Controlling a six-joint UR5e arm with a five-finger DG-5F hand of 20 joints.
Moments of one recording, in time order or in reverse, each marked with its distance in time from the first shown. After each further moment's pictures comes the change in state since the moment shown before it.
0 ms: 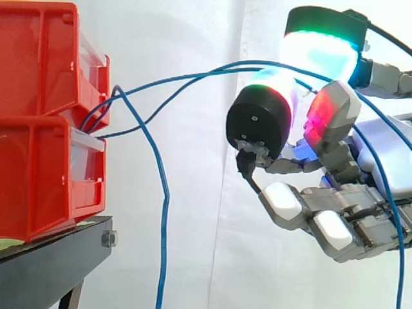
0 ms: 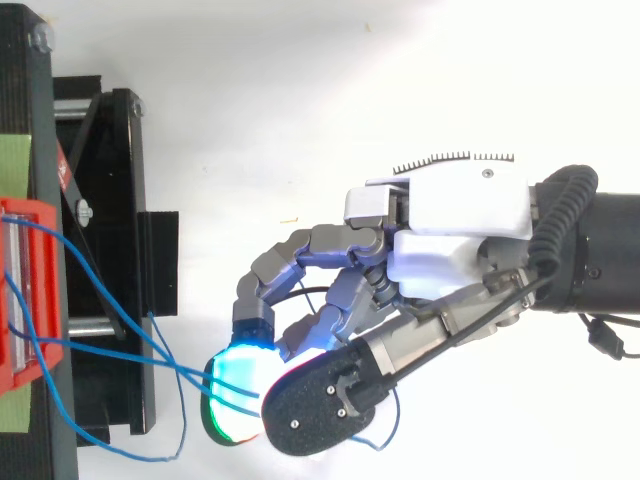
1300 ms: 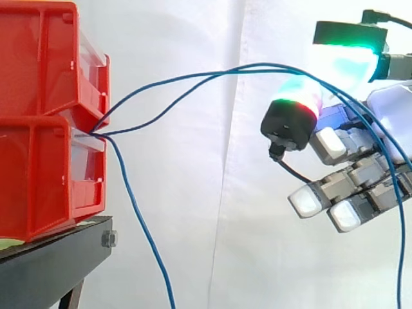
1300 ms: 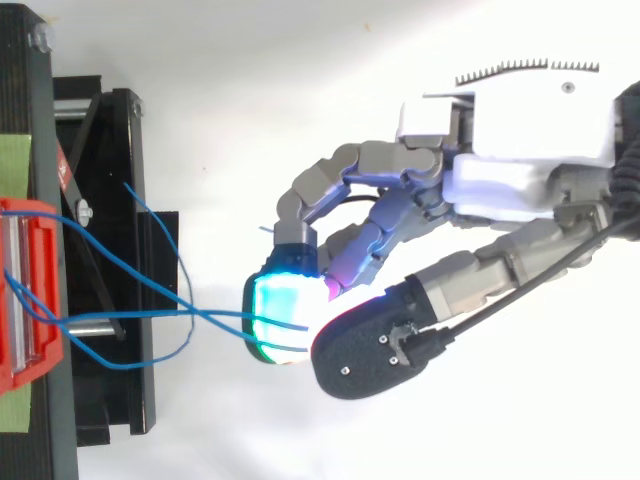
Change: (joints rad) arm -0.052 0.080 0.000 -0.140 0.005 -0.298
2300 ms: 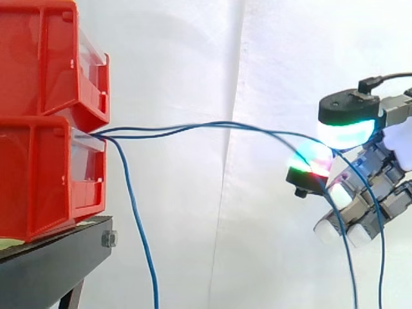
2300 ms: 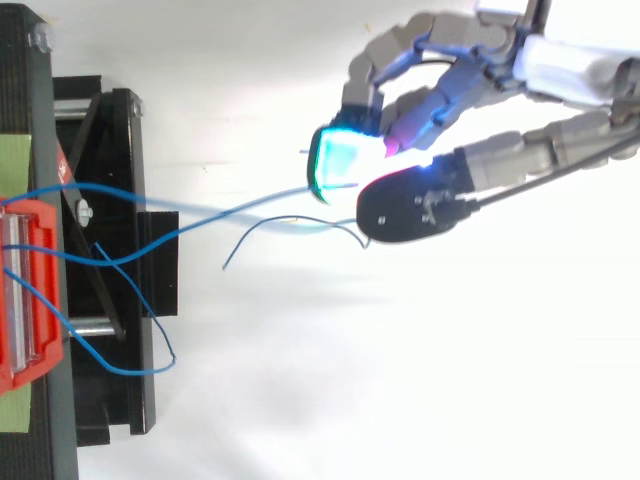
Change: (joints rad) arm -0.027 0.036 0.000 -0.167 0.183 -0.209
